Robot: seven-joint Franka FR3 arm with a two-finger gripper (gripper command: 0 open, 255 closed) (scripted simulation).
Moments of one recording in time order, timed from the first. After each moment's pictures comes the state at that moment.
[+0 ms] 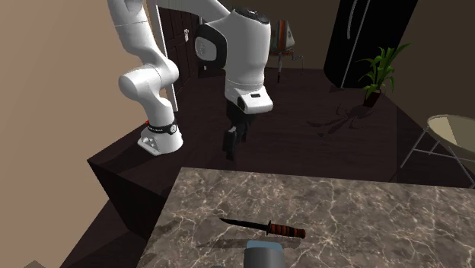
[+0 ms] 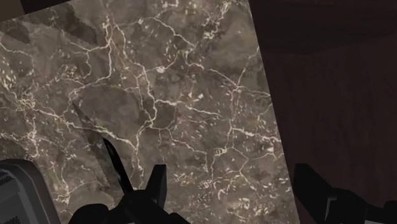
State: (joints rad) arm -0.04 -0.15 -0.24 -2.29 -0.12 2.08 -0.30
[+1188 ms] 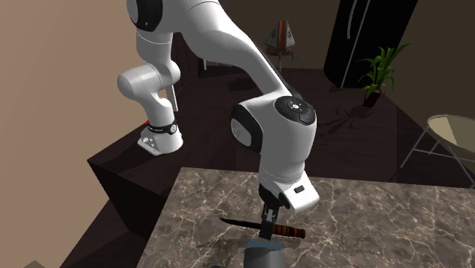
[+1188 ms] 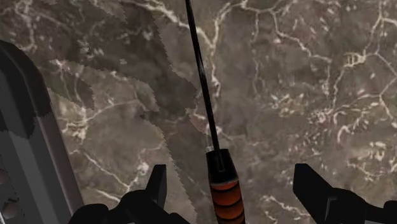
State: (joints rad) arm -0.16 0.48 -0.25 -1.80 0.12 2.22 -0.61
